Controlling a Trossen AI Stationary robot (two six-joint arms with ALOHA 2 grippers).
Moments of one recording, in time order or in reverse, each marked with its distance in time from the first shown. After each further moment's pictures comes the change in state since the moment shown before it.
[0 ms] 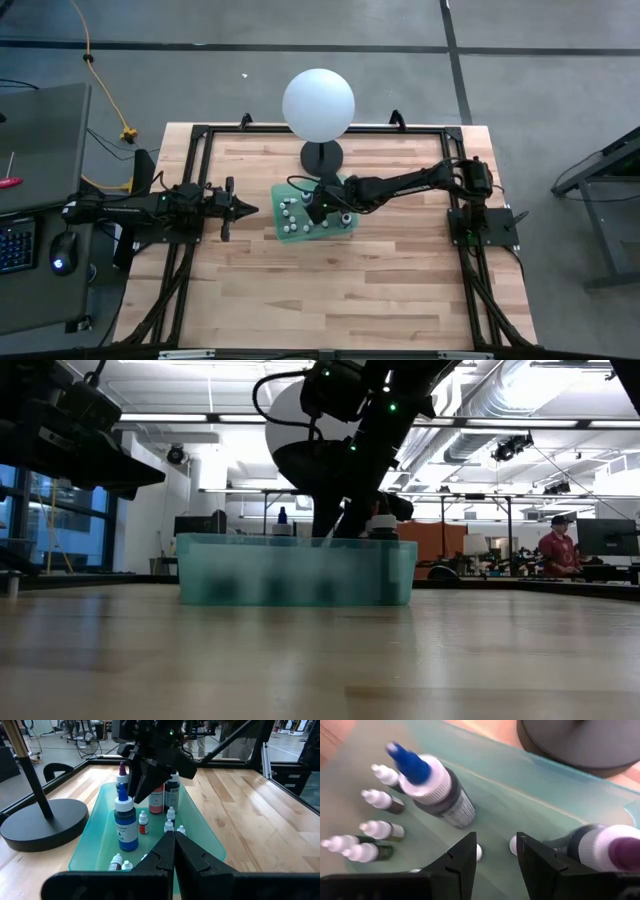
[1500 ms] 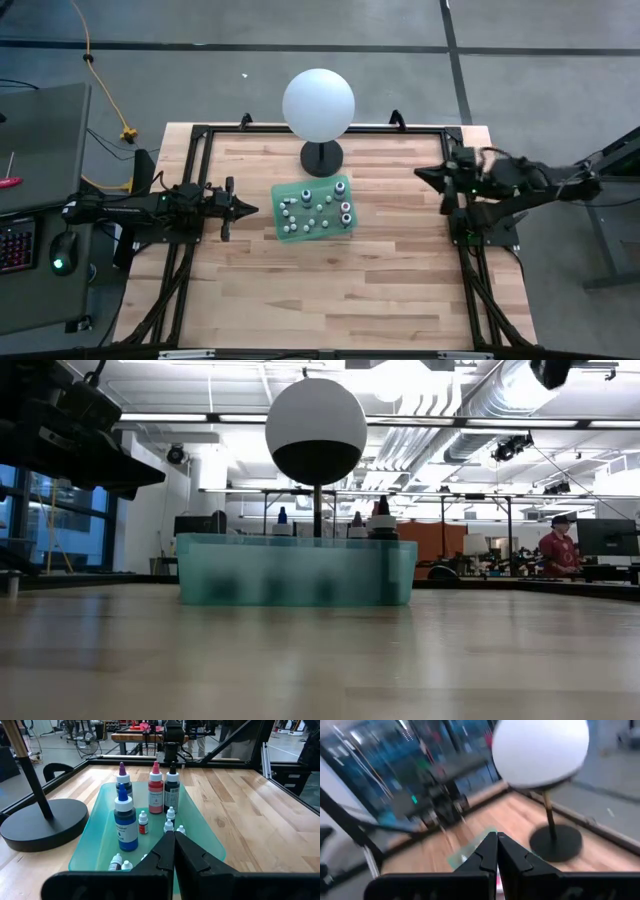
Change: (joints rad) left arm 0.000 0.000 0.000 0.000 0.001 0.000; right arm 0.238 -1.343 -0.485 -0.067 0.145 -0.347
